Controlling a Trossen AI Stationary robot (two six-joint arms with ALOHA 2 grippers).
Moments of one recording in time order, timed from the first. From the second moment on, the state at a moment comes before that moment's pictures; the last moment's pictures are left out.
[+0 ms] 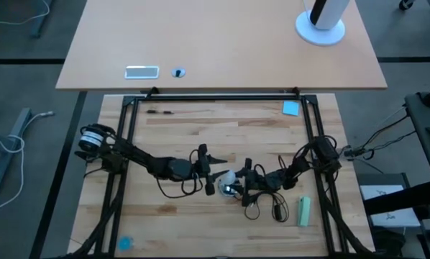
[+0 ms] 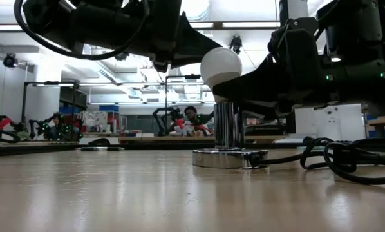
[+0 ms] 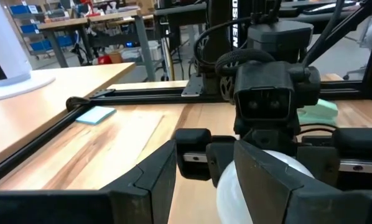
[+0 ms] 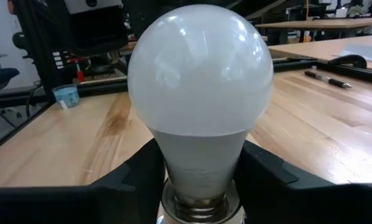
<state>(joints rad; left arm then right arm) -0.25 1.73 0.76 0.86 -0.45 0.04 0.38 2.05 0.51 1.52 0.48 0.11</state>
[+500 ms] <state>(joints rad) -0.25 1.73 0.84 0.70 -0.43 0.05 0.38 1.98 0.50 1.40 0.50 0.10</state>
